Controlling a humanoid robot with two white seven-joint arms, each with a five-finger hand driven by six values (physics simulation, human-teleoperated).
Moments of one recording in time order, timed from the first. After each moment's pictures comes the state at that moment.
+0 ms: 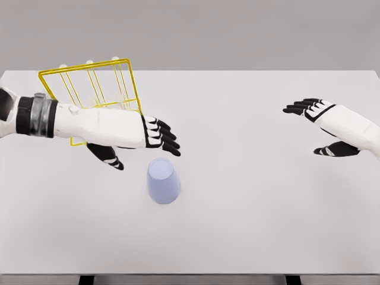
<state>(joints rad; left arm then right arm) -1.08 0.94 -1.20 -1.73 0.00 -0.61 -0.52 -0.12 -0.64 -0.09 -1.65 0.36 -0.61 0.61</state>
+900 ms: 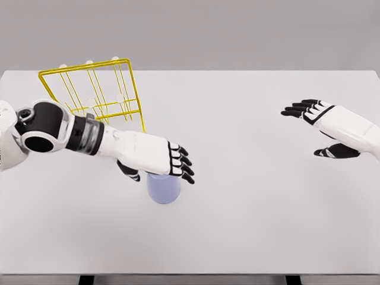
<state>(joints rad) -1.08 0.78 -1.30 -1.67 -0.27 -0.61 -0.52 -0.10 -0.66 -0.10 -1.70 0.37 -0.61 0.61</state>
